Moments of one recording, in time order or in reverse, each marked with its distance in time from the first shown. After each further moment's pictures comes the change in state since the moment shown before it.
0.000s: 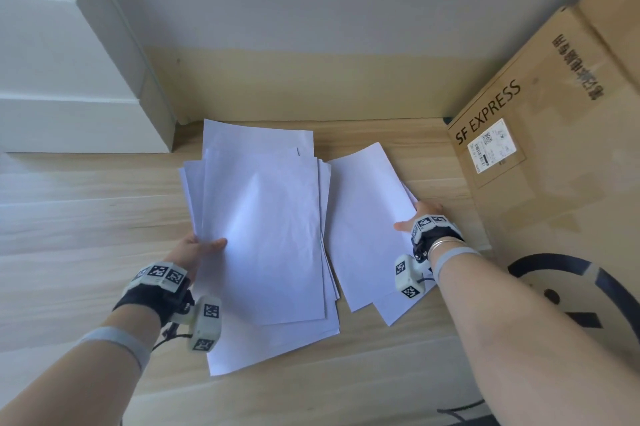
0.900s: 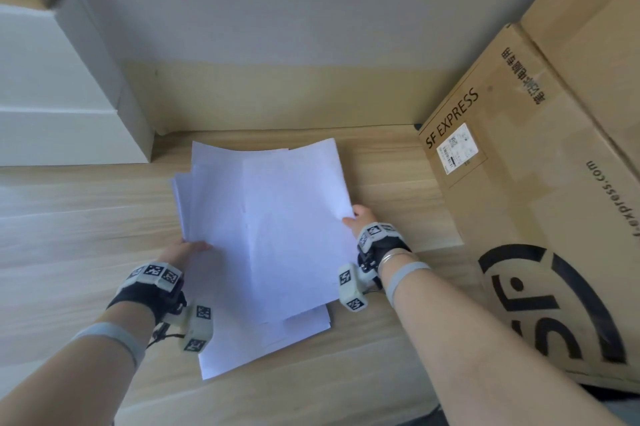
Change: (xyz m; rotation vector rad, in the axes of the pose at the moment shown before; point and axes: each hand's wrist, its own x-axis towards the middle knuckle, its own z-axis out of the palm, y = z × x) left_hand 0.015 0.005 0.012 0.190 0.182 -0.031; right_hand -0.055 -0.041 0.029 0.469 -0.175 -0.291
